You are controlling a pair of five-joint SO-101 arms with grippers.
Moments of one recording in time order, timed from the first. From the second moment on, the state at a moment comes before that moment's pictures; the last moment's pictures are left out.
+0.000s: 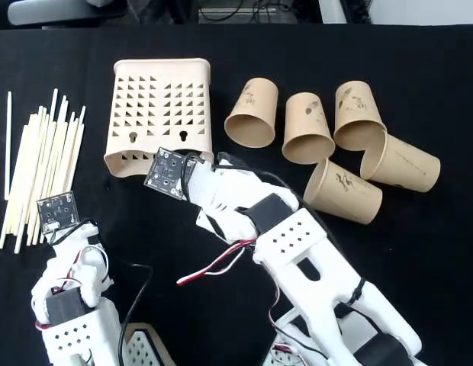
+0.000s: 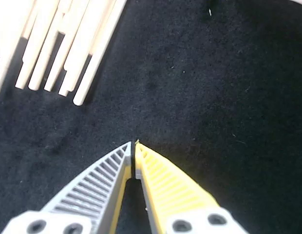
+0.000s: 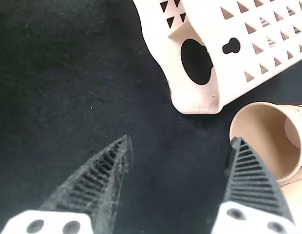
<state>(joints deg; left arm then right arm) -26.5 -103.7 96.3 72.0 -3.9 -35.7 -32.7 46.0 51.5 35.9</state>
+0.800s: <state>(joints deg) -26.5 -103.7 96.3 72.0 -3.9 -36.9 -19.3 44.0 41.1 35.7</state>
